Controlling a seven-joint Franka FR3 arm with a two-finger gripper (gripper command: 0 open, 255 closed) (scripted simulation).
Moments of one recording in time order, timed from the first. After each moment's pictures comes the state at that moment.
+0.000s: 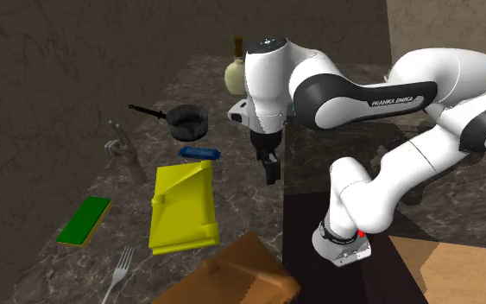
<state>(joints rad) -0.01 -0.79 -0.05 -2.33 -0.05 1.49 -0.16</state>
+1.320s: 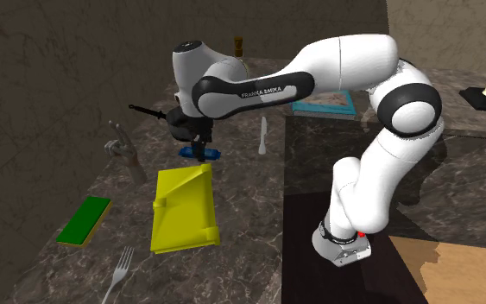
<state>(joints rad) -0.14 -0.21 -0.21 -2.01 -0.07 1.79 -0.08</state>
